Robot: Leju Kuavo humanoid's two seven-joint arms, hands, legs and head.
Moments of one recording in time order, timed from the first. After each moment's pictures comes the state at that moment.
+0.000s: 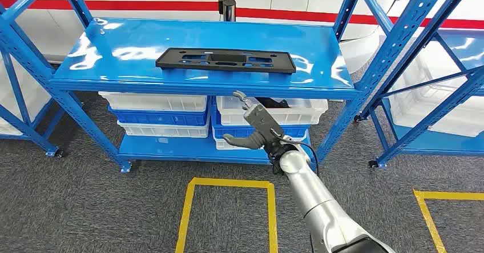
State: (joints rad) left arm -0.06 -0.08 0.10 -0.20 -0.24 0.09 -0.14; right arm -0.53 0.12 0.28 -1.00 0.26 0.04 -0.29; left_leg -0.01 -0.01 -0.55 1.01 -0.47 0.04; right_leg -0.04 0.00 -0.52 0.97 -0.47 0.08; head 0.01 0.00
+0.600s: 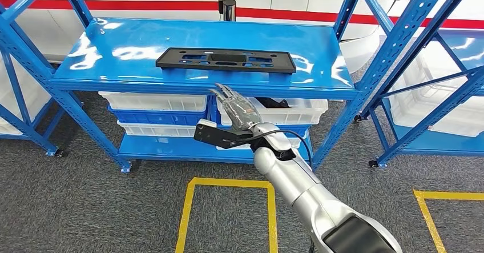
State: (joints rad) left arm -0.06 -0.07 0.11 -0.20 -0.25 0.05 -0.16; right arm -0.66 0.13 0.52 -0.95 0.81 -0.18 -0.12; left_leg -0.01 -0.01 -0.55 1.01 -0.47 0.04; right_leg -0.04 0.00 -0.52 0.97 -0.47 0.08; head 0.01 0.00
